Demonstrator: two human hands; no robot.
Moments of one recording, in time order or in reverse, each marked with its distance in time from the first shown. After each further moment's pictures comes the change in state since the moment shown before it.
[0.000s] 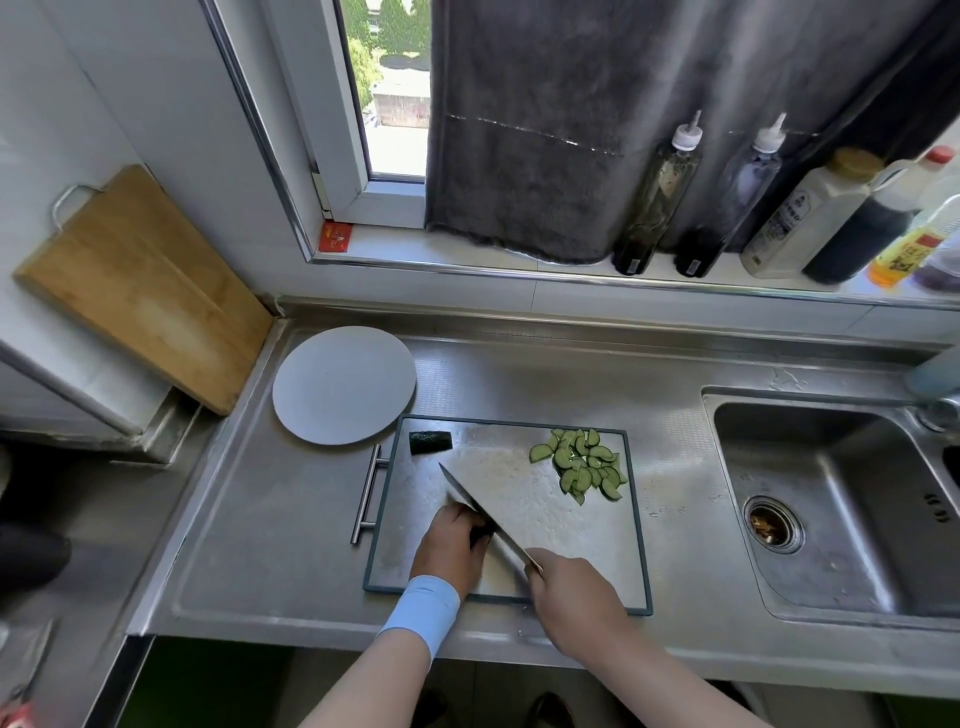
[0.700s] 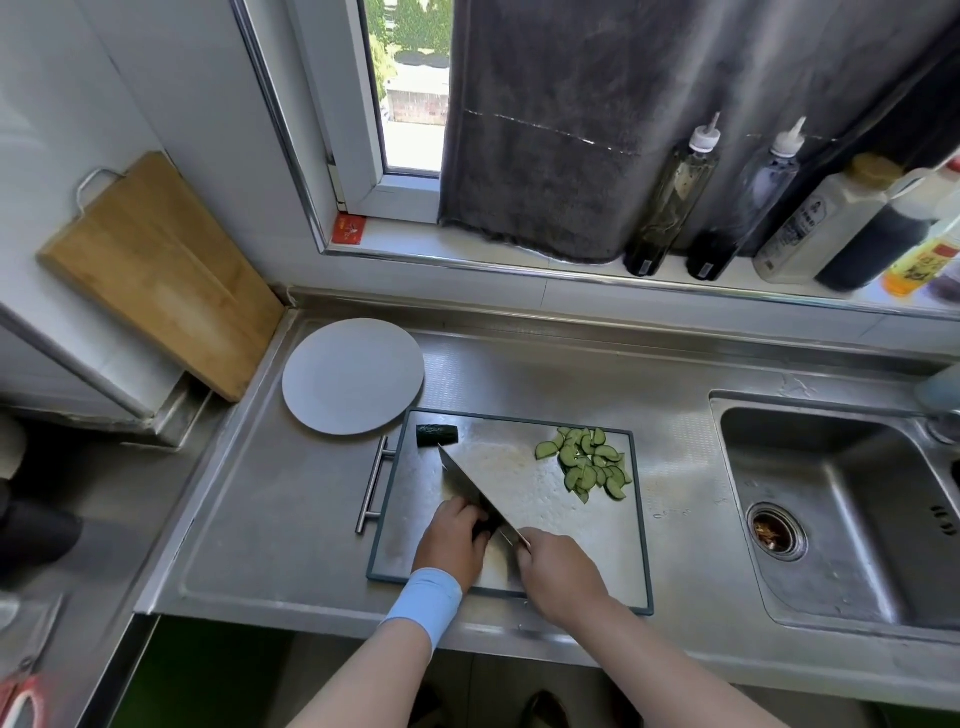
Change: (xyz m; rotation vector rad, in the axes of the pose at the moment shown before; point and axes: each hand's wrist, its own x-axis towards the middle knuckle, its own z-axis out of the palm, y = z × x) left_hand -0.003 0.000 -0.001 0.030 0.019 0.014; right_hand 0.026 -0.011 0.006 0.002 -0.038 0.053
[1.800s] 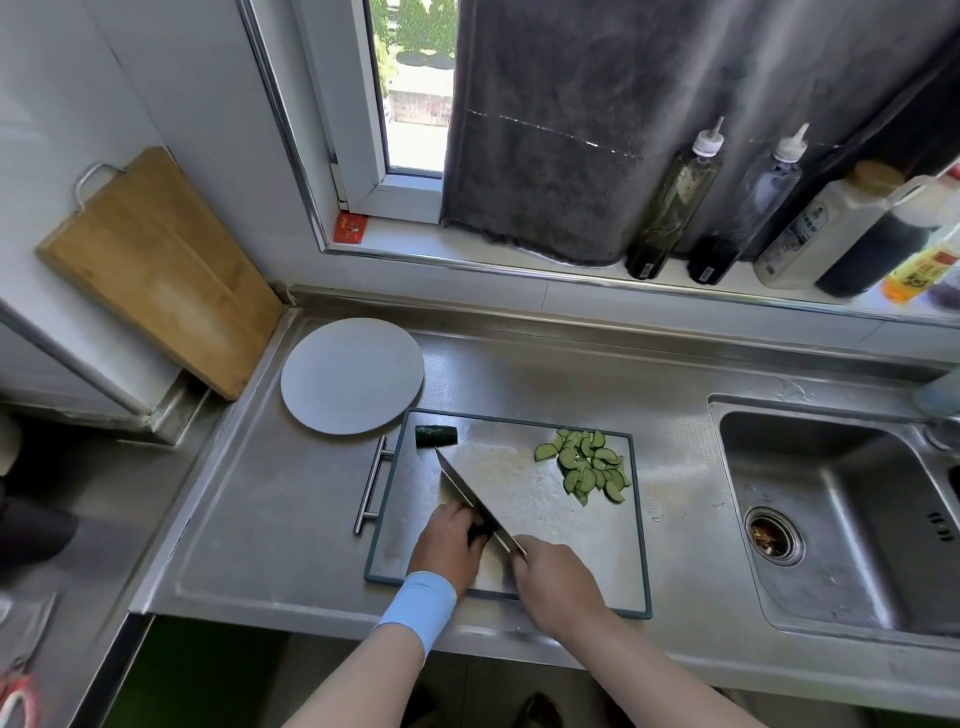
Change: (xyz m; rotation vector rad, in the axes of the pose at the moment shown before) left_hand -0.001 -0.002 -0.003 0.002 -0.015 -0.019; right_hand -0.006 -0.003 0.004 0.008 0.008 -0.019
